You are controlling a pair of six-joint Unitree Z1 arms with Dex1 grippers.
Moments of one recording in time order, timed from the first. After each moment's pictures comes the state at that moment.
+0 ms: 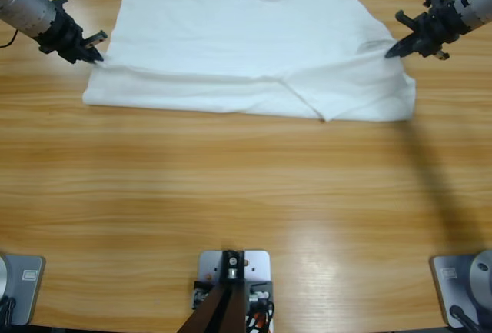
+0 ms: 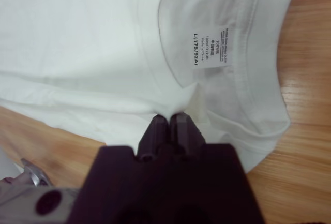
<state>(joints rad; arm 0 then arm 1) -0.25 1.97 -1.37 0.69 -0.06 -0.60 -0.03 2.01 -1.40 0.77 0.46 0.13</state>
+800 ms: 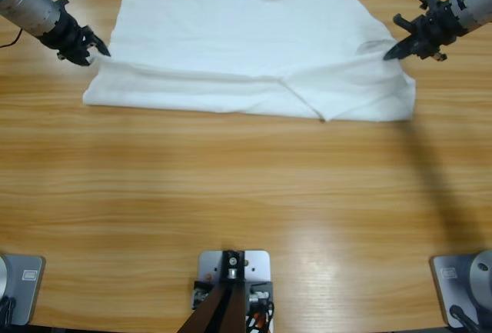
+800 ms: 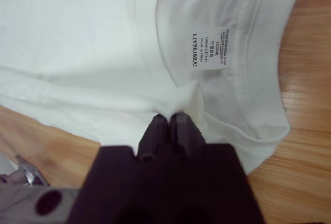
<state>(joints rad) -0.24 2.01 -1.41 0.70 -0.03 -0.60 -0.03 2.02 -1.40 0.78 0.46 0.10</state>
